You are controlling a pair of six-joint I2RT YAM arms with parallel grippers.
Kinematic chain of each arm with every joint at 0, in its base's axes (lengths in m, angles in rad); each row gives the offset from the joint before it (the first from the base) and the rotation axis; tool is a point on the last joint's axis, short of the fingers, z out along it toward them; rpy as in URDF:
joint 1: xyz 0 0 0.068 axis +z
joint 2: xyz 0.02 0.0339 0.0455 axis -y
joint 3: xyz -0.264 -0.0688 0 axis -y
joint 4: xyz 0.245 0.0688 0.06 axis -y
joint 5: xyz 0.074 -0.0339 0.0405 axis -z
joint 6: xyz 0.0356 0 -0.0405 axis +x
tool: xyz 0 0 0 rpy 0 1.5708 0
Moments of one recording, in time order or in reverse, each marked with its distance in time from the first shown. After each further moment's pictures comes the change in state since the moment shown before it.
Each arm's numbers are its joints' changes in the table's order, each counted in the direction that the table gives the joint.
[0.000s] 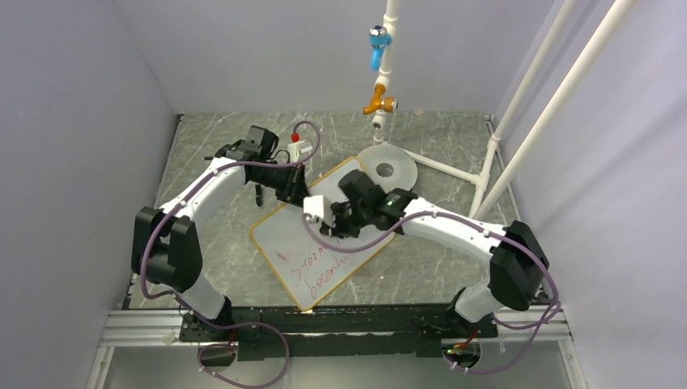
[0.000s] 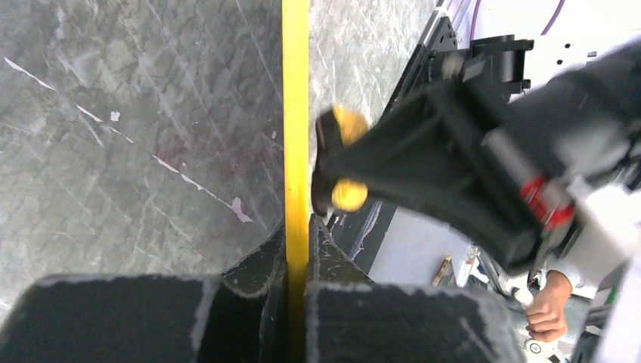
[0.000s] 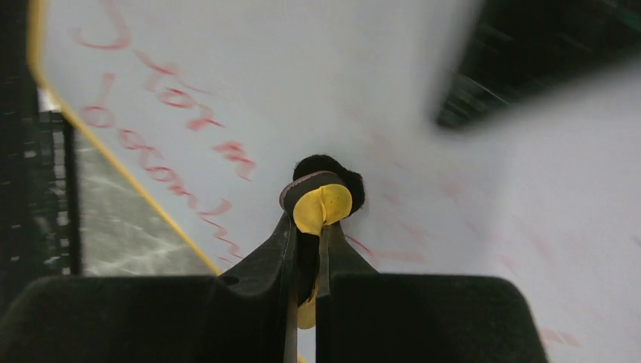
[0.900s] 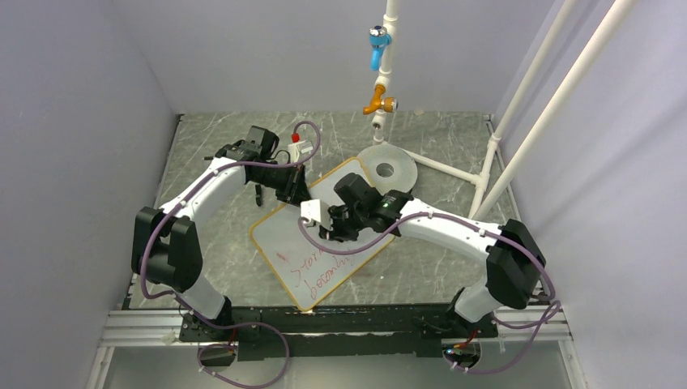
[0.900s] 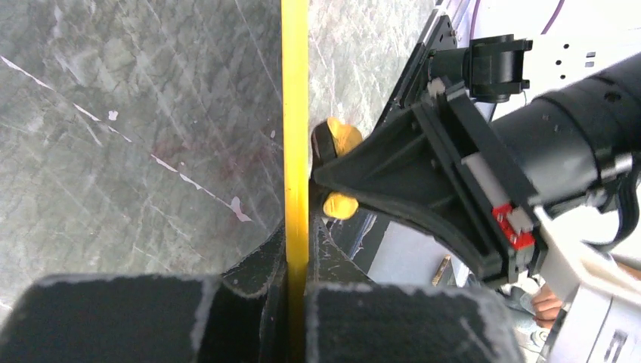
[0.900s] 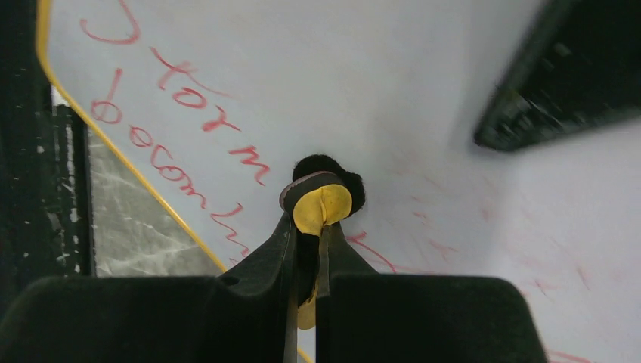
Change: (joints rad) left arm -0.002 0.000 0.000 -0.002 0.000 0.000; right arm 0.091 -0.033 0.006 -0.024 0.011 0.000
